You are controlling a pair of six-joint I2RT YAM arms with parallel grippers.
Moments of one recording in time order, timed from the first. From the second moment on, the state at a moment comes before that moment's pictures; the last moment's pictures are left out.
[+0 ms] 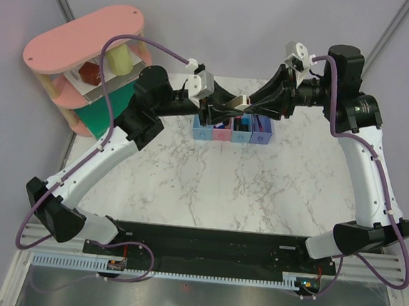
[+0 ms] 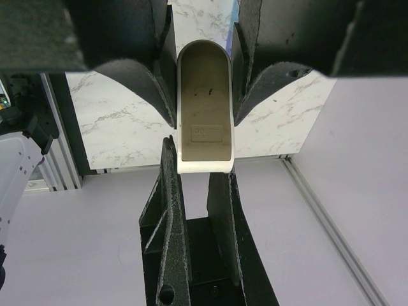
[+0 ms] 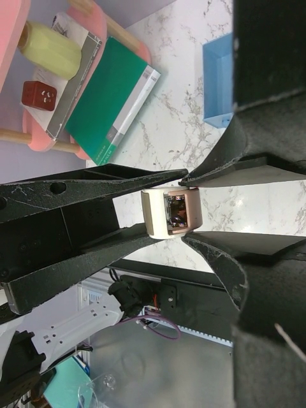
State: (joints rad) left arm -0.65 1.39 1.47 0.07 0.81 0.16; right arm 0.26 1.47 1.89 -0.73 -1.28 -0.30
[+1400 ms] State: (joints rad) left arm -0.67 1.34 1.38 -0.23 0.65 0.36; right arm 0.26 1.47 1.81 -0.60 -1.06 -0.19
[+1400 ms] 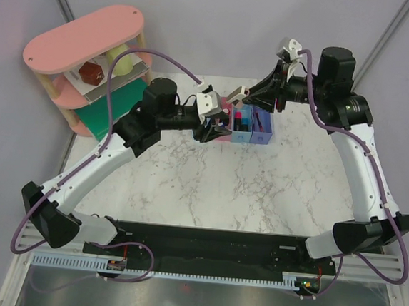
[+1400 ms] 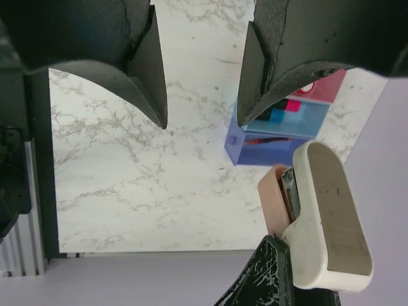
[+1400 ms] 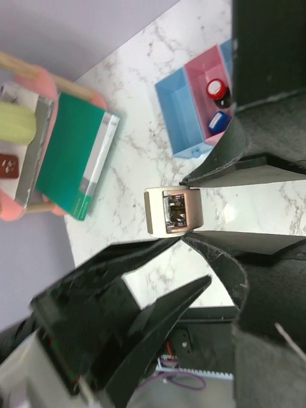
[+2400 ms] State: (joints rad) left arm -0.47 1.20 1.29 -0.46 0.24 0.58; right arm 0.36 1.86 1.87 -0.89 -0.28 -0.60
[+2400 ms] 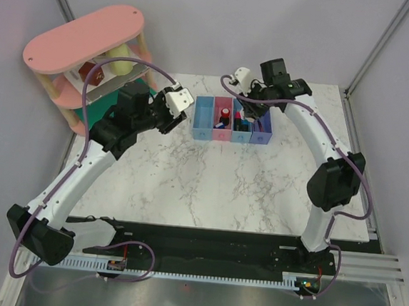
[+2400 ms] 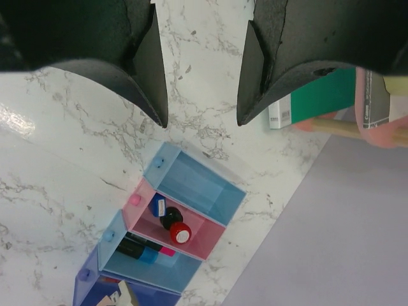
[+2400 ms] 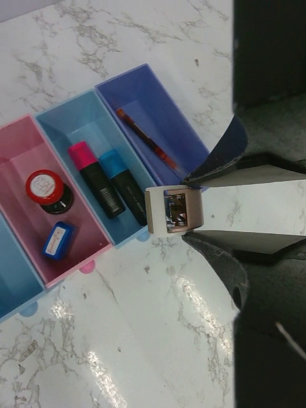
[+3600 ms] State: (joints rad) left arm -0.40 0.82 1.01 -0.43 0.16 0.61; right arm 0.63 2.38 2.29 -0.75 -0.21 -0.61
